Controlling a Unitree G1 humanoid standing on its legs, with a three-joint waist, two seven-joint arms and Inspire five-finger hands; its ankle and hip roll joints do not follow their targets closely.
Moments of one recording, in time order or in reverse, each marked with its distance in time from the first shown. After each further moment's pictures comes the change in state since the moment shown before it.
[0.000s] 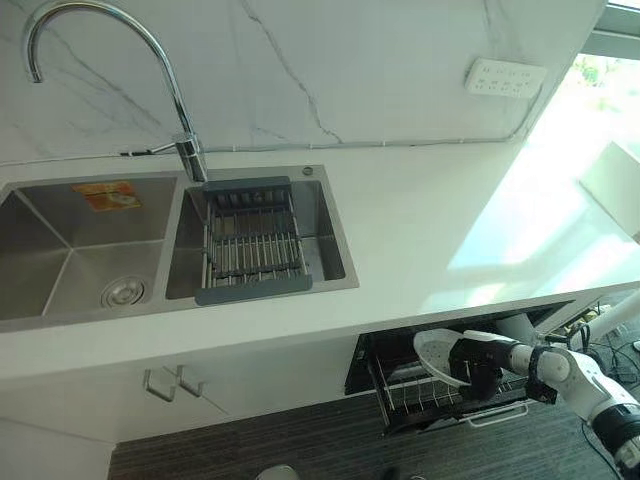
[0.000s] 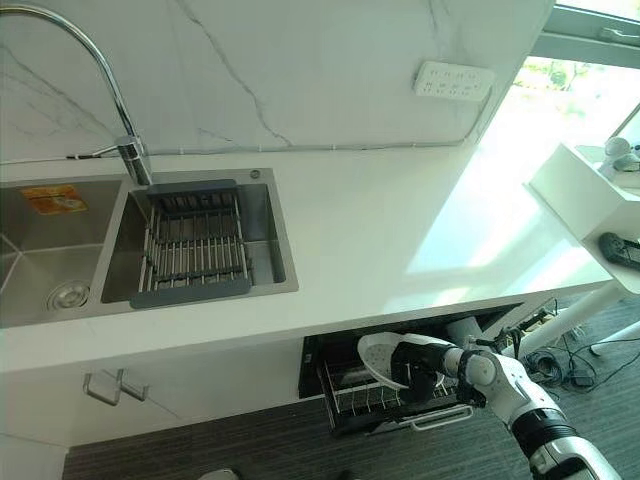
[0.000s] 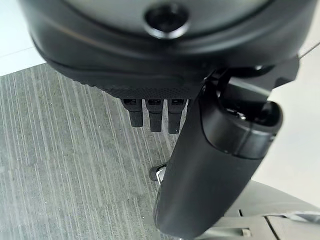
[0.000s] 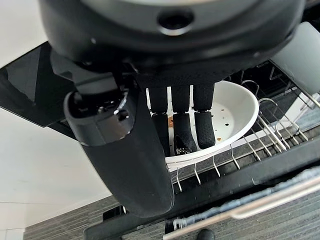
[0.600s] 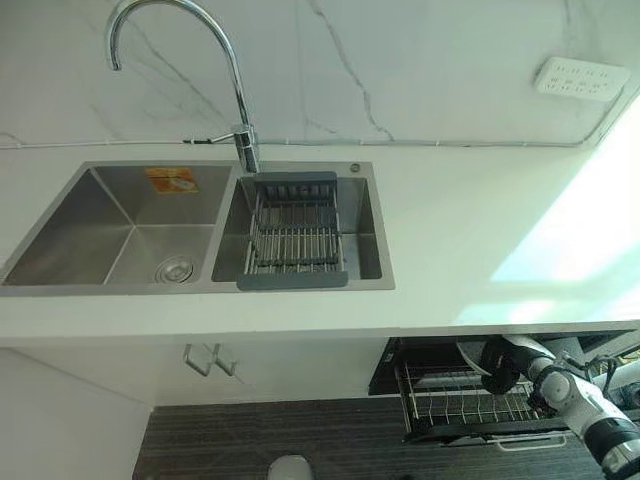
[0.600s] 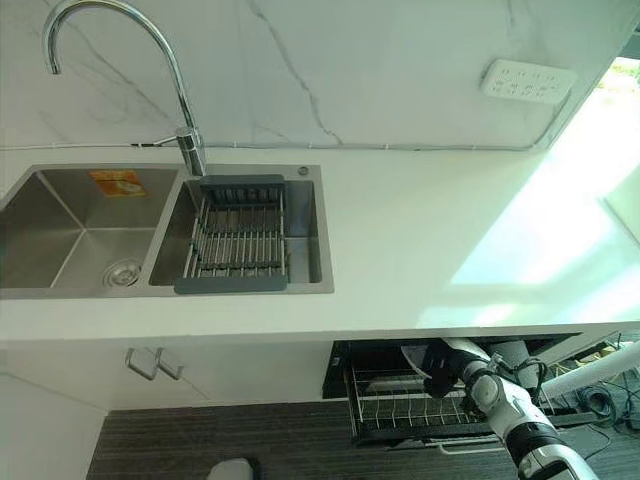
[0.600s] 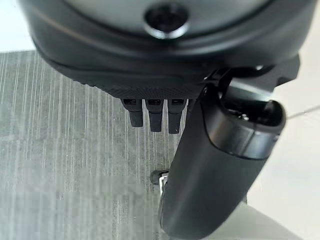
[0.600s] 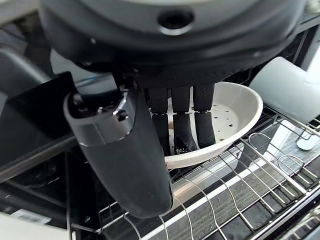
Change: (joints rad) left arm 0.024 -0.003 0.009 0.002 -0.094 -0.029 0.015; right arm 0.040 0.112 -0.030 0.190 0.035 0.166 -0.465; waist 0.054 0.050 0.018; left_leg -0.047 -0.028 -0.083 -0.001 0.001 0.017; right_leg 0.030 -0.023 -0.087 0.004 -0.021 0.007
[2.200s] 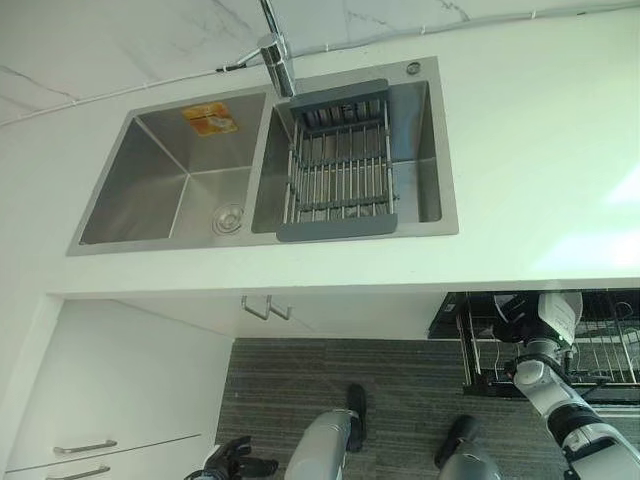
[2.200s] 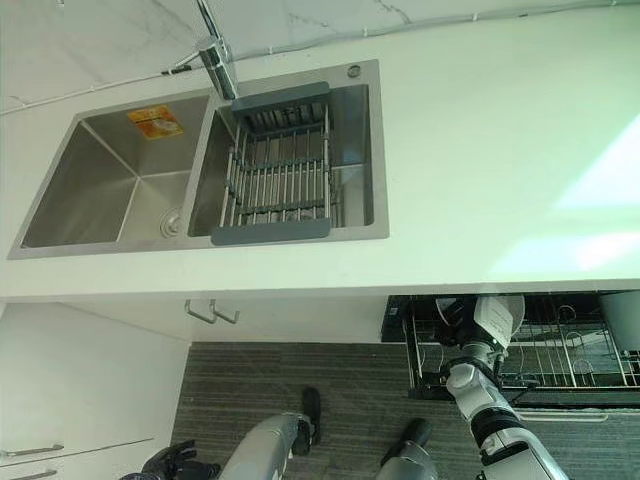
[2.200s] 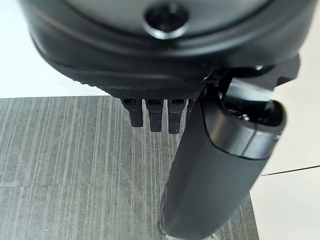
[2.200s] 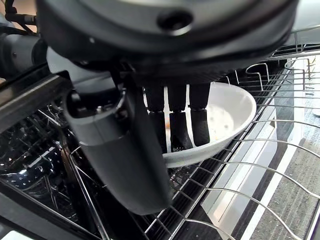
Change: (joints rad) left arm -0.108 -0.010 -0.080 -0.011 -0.025 -0.175 0.010; right arm -0.140 0.132 -0.045 0.110 0.160 0.017 -0.600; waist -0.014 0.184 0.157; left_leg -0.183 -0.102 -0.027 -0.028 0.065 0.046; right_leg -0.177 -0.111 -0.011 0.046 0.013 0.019
